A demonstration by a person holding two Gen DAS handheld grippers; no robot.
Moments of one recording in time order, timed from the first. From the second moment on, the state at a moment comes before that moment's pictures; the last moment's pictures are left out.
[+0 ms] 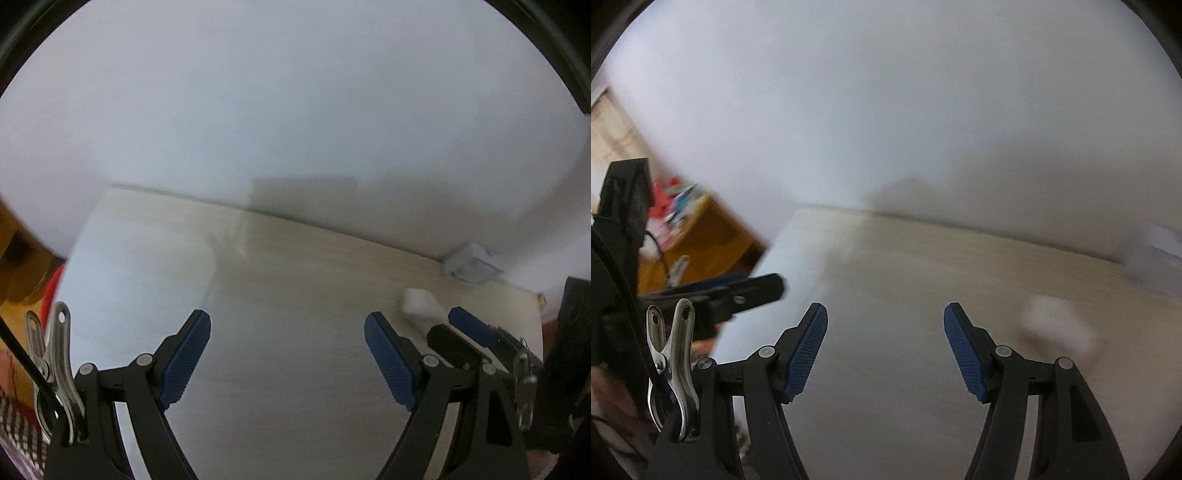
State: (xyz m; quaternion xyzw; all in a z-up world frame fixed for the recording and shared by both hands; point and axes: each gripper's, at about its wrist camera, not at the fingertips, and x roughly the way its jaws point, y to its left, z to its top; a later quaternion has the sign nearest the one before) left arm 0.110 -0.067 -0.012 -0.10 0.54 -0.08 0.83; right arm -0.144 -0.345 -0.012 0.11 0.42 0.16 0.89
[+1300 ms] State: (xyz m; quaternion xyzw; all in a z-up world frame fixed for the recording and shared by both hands) left arm 0.161 -0.208 -0.085 -0.10 0.60 -0.24 0.75; right arm -0.148 -0.439 -0.073 0.28 0.45 0.15 0.83
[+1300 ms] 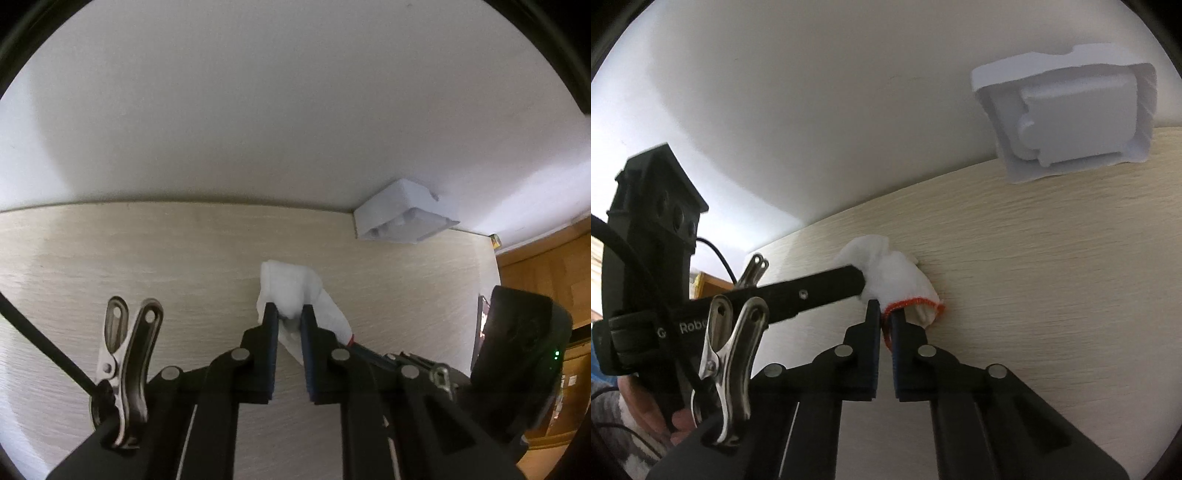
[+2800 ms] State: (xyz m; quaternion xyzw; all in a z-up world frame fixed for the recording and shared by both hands) left arm 0.109 0.005 -0.012 -0.15 0.54 -0.13 0.82; right arm -0.065 -0.263 -0.058 0.21 0.42 0.28 0.84
